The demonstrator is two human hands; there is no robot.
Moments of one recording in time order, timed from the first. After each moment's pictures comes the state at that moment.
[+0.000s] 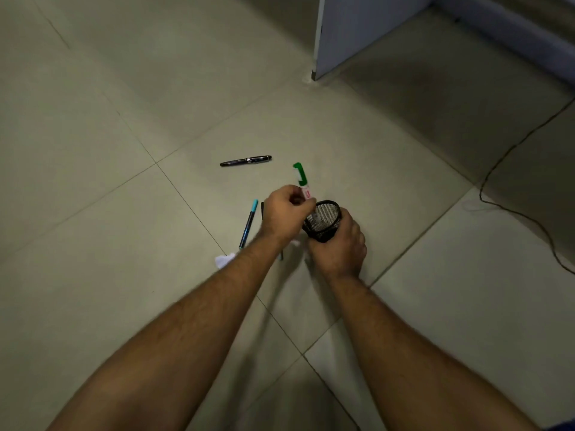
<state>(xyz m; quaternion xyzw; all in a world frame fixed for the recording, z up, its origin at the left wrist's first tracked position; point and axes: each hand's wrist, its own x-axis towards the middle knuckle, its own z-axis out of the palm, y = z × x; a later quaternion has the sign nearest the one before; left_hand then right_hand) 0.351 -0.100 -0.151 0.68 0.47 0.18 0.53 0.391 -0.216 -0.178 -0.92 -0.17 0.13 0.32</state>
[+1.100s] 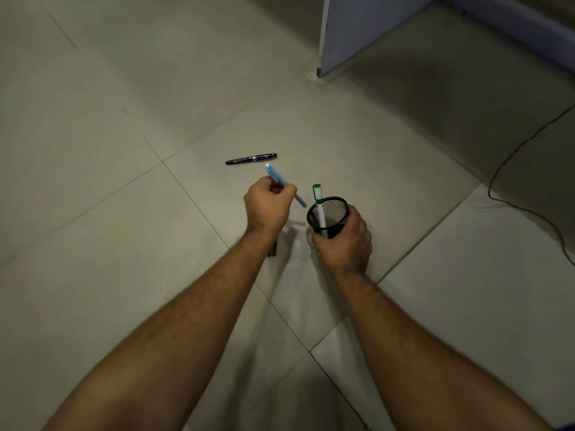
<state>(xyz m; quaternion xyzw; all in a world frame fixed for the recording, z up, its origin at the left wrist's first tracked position) 0.334 -0.079 -0.133 0.64 0.54 0.25 0.48 0.392 -0.214 -0.179 -0.92 -0.16 0.13 0.34</state>
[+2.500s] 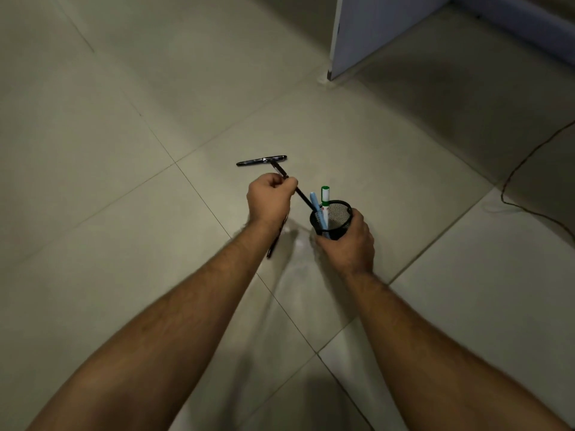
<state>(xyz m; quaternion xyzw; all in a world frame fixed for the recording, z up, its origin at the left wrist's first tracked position) 0.329 -0.066 -0.126 0.57 0.55 0.27 0.54 0.391 -0.210 -0.176 -0.91 -0.17 0.19 0.34</state>
